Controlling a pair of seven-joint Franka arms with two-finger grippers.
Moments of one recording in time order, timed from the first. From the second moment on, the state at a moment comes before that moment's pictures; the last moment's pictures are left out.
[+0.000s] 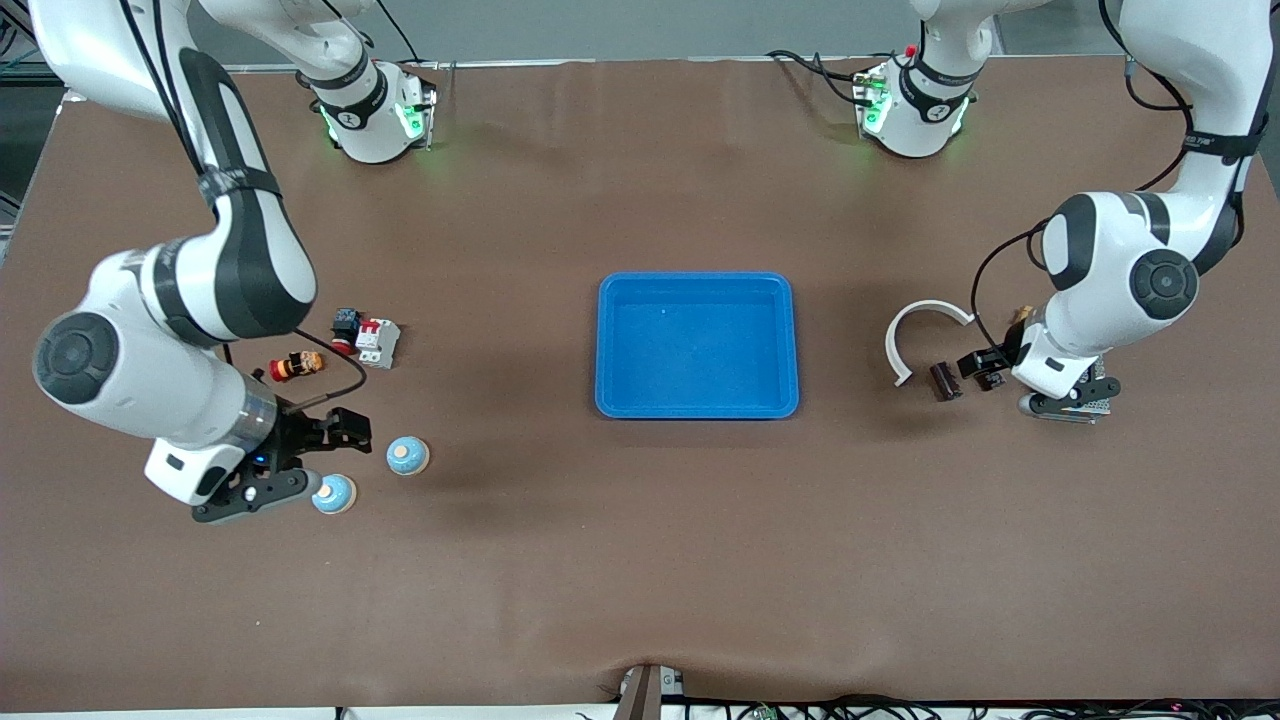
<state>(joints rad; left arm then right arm) 0.20 0.27 -0.21 -2.18 0.05 2.37 -0.29 0.14 0.53 0.04 -1.43 0.08 2.00 -0.15</state>
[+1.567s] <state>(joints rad) 0.19 0.43 -0.22 -2.19 0.05 2.49 -0.31 0.14 0.60 0.03 -1.71 0.06 2.35 -0.40</state>
